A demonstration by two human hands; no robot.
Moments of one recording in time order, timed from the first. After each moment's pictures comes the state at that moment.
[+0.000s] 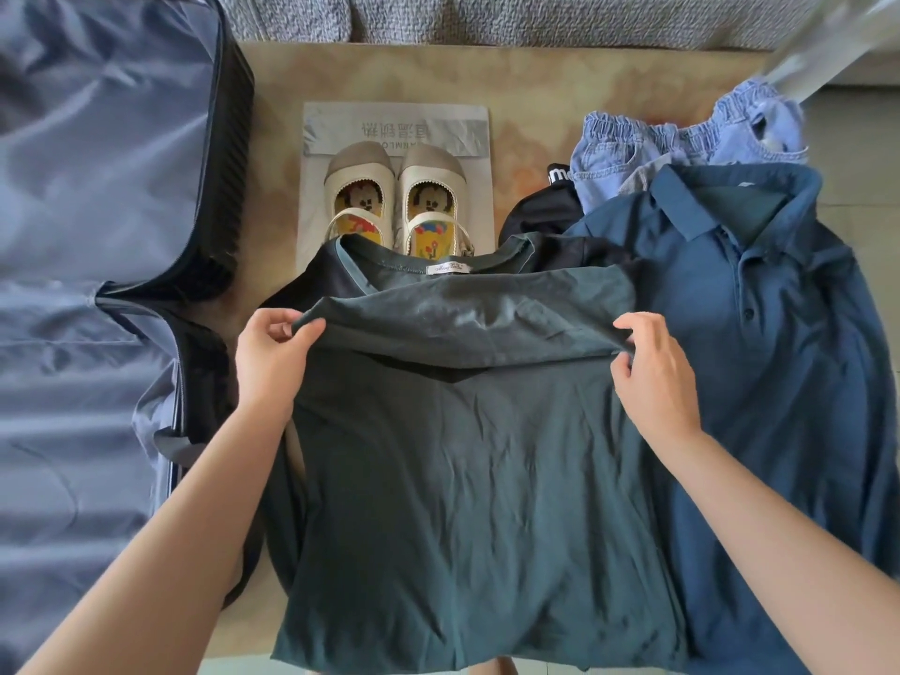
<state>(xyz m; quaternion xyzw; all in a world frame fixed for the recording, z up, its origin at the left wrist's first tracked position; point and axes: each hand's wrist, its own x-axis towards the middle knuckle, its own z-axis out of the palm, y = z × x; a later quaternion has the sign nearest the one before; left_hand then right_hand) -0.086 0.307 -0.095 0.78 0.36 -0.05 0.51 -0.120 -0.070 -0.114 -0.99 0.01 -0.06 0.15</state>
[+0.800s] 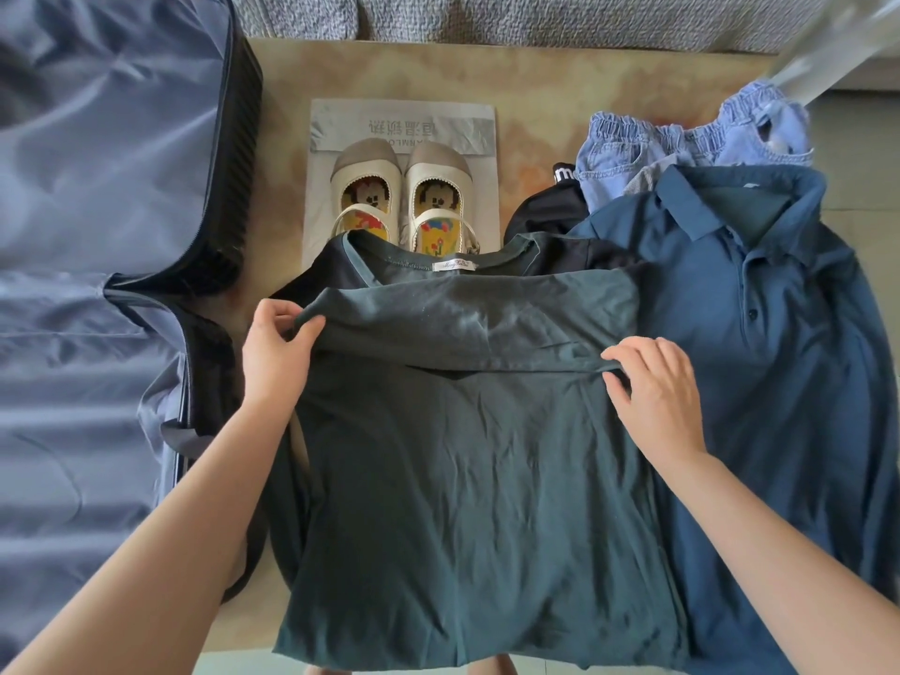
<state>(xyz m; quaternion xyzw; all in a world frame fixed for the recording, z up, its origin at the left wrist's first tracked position) -0.089 0.309 -0.092 0.82 0.31 -0.07 0.47 -0.139 -0.078 -0.125 -0.99 -0.10 -0.11 0.07</state>
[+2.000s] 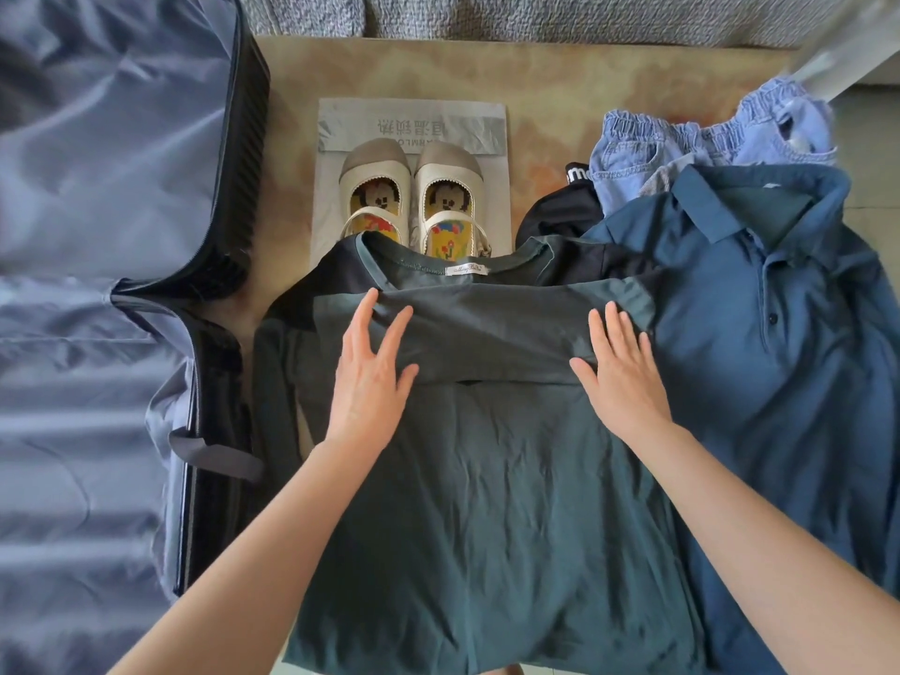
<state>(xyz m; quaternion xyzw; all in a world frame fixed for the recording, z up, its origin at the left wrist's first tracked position) -0.115 0.252 -0.118 0.97 -0.01 -0.07 0.23 -0.109 -0.039 -0.133 -0.97 0.01 0.22 0.02</state>
